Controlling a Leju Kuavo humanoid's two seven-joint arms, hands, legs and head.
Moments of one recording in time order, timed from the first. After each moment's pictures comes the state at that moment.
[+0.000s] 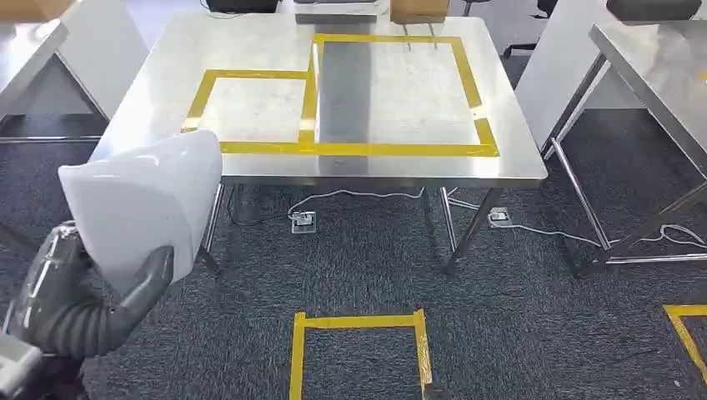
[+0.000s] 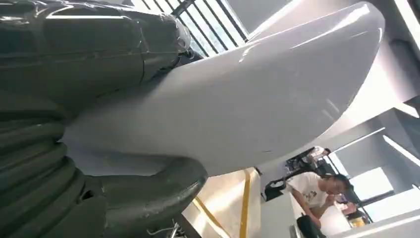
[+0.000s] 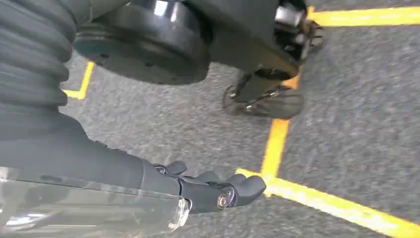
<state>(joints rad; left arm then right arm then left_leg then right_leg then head) -0.28 0.51 -0.65 -2.35 -0.29 0.23 0.42 -0.13 -0.01 0.90 -0.21 -0.68 -0.22 0.02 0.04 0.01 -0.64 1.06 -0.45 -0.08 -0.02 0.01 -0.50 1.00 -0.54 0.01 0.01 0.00</state>
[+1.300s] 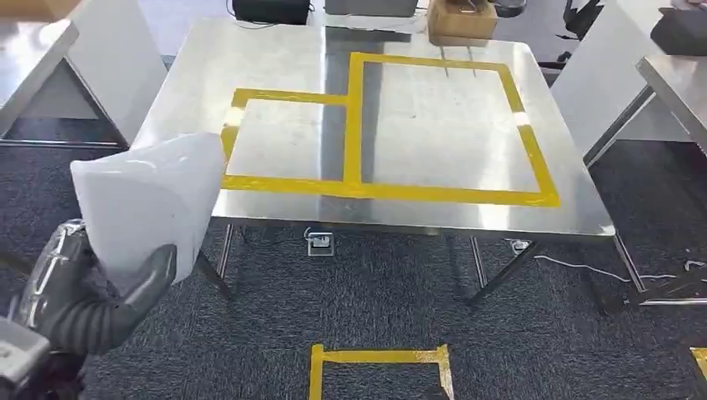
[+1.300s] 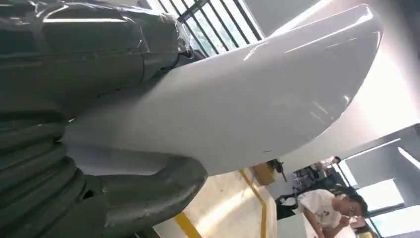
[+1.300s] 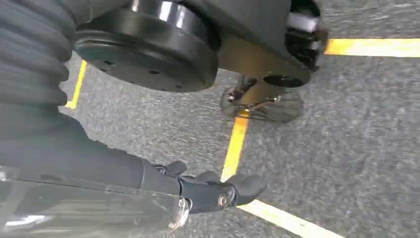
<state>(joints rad) -0.28 0.52 -0.65 -2.37 -0.29 0.24 0.46 -0.13 -0.02 0.90 -0.21 -0.67 -0.22 0.04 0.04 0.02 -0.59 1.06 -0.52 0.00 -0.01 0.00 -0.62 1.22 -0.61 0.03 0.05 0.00</state>
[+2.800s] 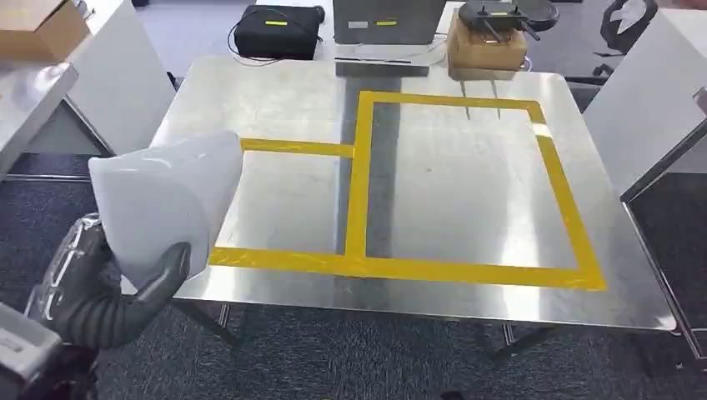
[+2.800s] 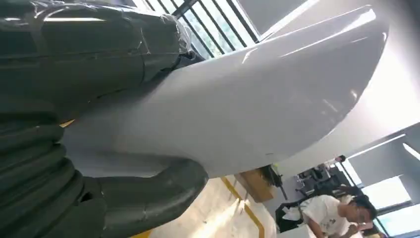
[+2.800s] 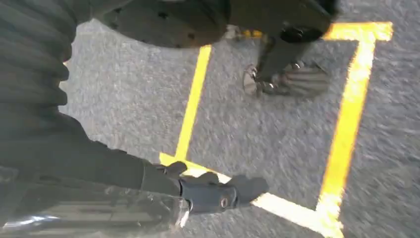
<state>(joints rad) -0.30 0.52 -0.66 -2.35 -0.26 0.24 0.44 -0.12 -0.04 0.90 -0.21 -0.68 -0.23 0.02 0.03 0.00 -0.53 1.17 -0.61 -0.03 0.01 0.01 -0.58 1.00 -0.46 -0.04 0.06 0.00</state>
